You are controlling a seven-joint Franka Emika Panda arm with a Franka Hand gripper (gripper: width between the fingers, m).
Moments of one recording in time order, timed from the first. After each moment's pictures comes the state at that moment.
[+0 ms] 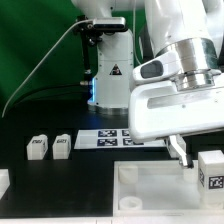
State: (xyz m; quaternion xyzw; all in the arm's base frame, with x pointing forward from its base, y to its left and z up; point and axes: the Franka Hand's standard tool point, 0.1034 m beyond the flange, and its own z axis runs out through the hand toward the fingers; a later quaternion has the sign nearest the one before) arm 0.610 0.111 0.083 -0.95 -0.03 -0.29 0.06
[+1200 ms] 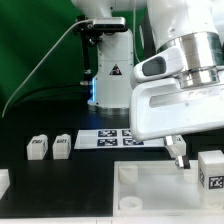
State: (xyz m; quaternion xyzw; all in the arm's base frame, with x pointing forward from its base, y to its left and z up) arm 0.620 0.118 0.090 -0.98 -0.03 -0.16 0.07
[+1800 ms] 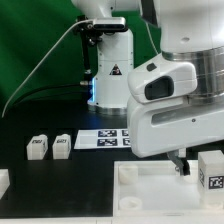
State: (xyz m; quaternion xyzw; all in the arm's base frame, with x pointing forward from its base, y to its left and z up) arm 0.629 0.110 0.085 -0.99 -0.03 0.04 0.09
